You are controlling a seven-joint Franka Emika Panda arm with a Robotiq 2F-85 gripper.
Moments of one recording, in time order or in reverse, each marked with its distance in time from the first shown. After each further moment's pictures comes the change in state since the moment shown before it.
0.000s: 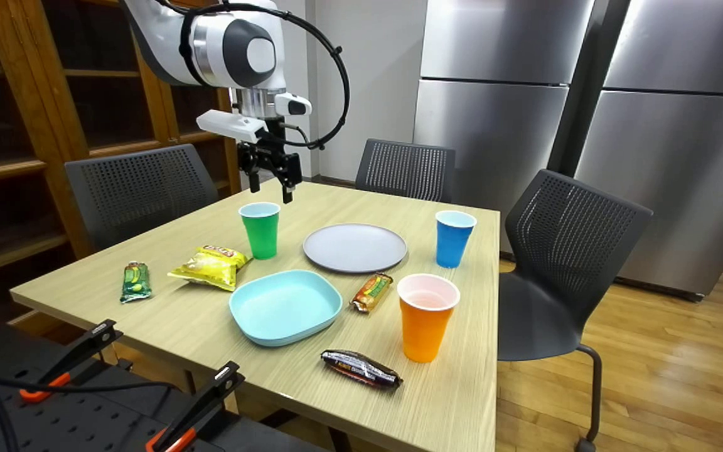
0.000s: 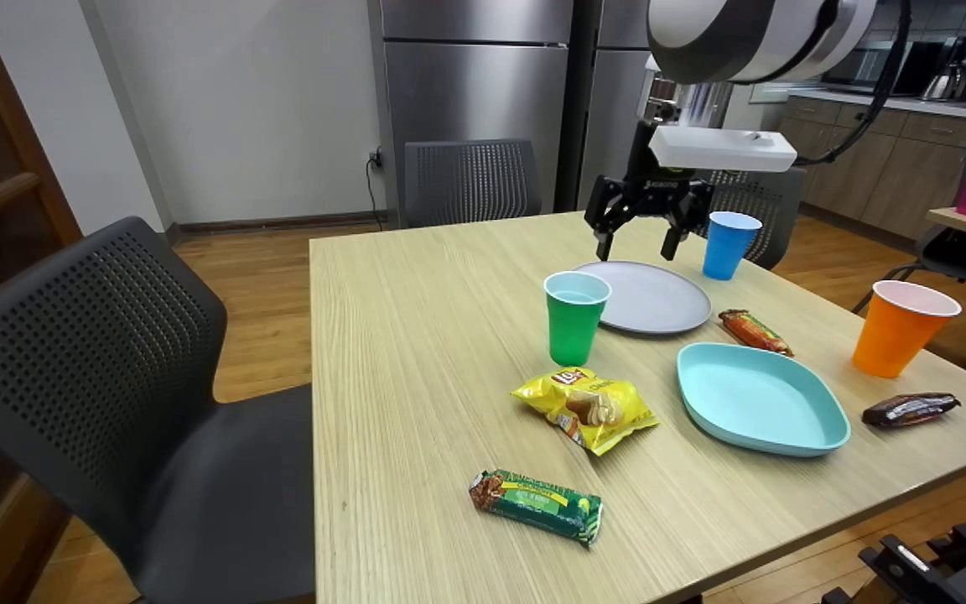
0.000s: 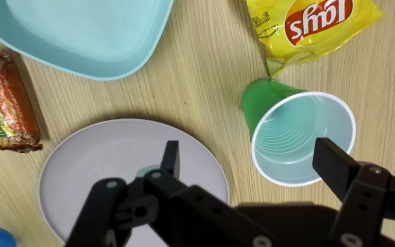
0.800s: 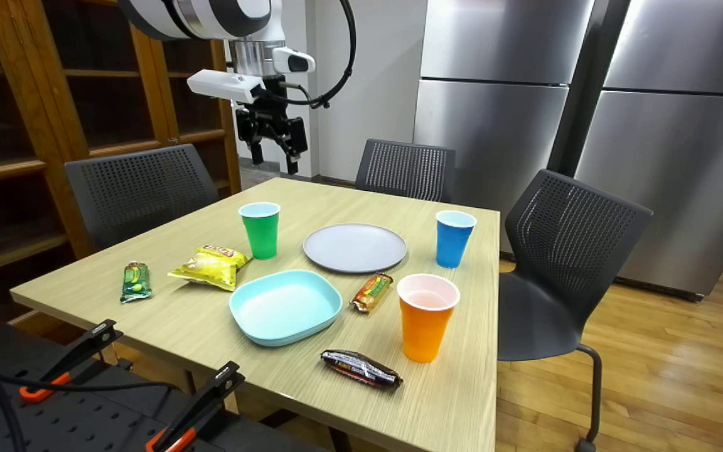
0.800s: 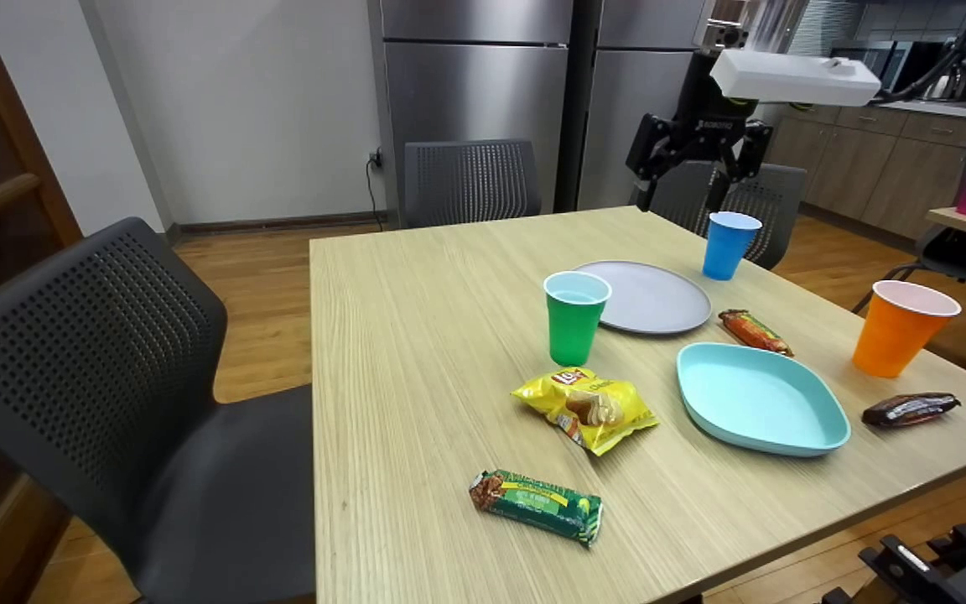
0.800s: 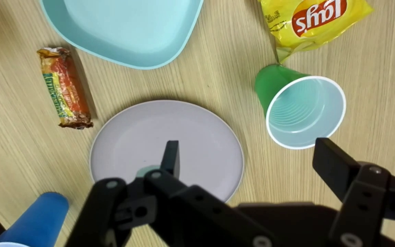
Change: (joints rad) arm -0.033 -0.224 -0.011 -0.130 -0.027 -0.028 0.007
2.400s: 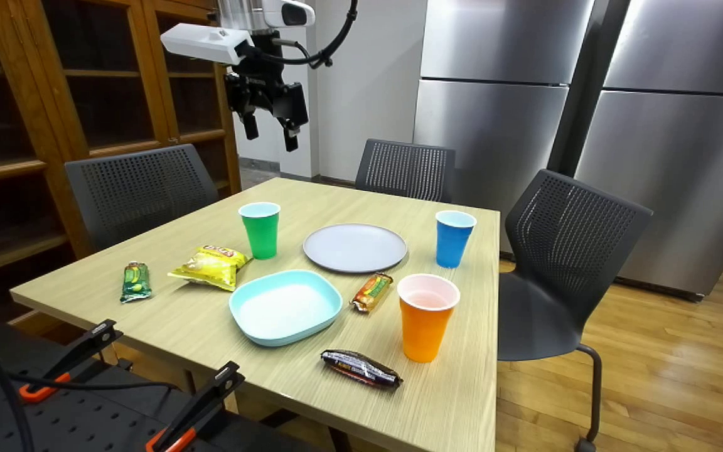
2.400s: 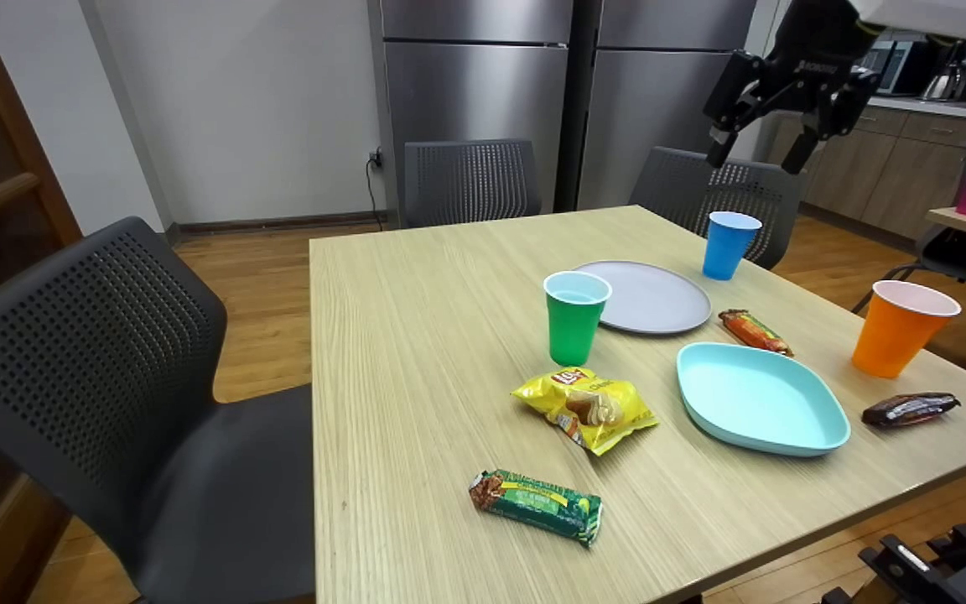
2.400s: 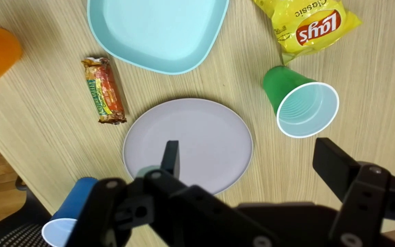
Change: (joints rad) arm -0.058 -0.294 -0.012 -0.207 0.057 -0.007 -0.103
